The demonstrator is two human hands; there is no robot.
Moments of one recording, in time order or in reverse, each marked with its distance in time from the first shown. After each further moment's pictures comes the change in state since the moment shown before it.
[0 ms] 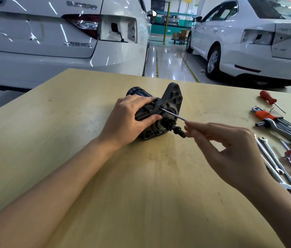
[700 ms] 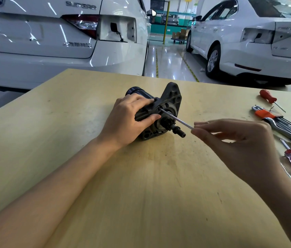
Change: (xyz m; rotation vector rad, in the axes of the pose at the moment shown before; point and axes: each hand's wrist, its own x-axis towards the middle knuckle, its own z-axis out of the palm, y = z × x) left_hand 0.001 0.004 0.000 0.034 -0.018 -0.026; right_hand 0.005 0.003 -0.013 0.001 0.050 0.025
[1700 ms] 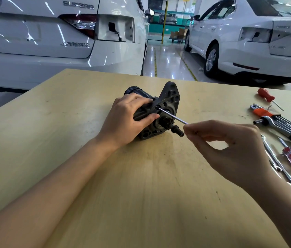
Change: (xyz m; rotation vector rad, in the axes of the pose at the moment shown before) left_hand 0.000 -0.001 -0.001 0.003 -0.020 -0.007; right_hand -0.004 -0.002 0.008 0.027 -0.039 -0.062
